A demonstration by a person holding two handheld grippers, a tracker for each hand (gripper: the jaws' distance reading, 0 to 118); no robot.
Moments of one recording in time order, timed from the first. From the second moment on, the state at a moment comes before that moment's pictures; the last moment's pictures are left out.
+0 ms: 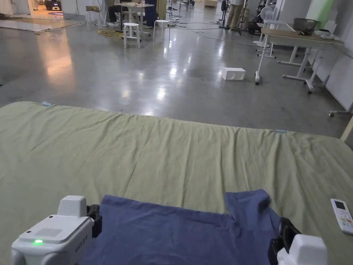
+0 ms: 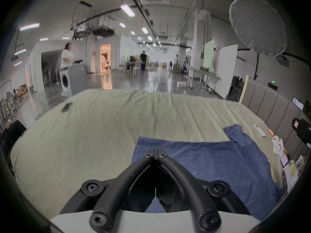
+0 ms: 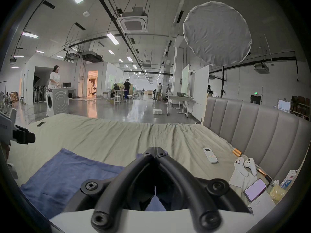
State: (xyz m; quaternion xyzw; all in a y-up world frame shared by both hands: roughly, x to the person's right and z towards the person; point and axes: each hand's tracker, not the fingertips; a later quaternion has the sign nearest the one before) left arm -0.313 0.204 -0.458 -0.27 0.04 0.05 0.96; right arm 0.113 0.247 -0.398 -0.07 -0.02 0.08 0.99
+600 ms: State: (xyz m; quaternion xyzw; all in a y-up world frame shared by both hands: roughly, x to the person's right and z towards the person) left arm -0.359 0.123 -0.675 -0.46 0.06 0.02 0.88; right arm 0.155 0.180 -0.435 -0.19 -0.06 0.08 0.98
